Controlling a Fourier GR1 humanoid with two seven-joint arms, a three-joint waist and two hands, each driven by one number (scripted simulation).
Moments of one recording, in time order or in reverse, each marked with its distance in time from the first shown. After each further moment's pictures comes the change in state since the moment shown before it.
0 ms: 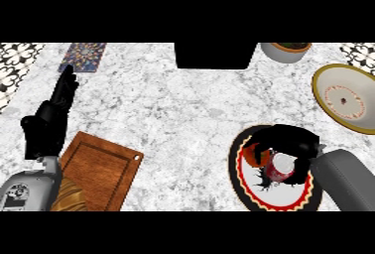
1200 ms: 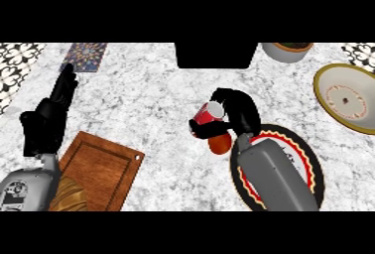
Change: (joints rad) left arm -0.016 0.002 0.018 0.015 0.000 -0.028 0.010; right arm -0.107 0.485 -0.171 -0.109 -0.071 -0.538 1.137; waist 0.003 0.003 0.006
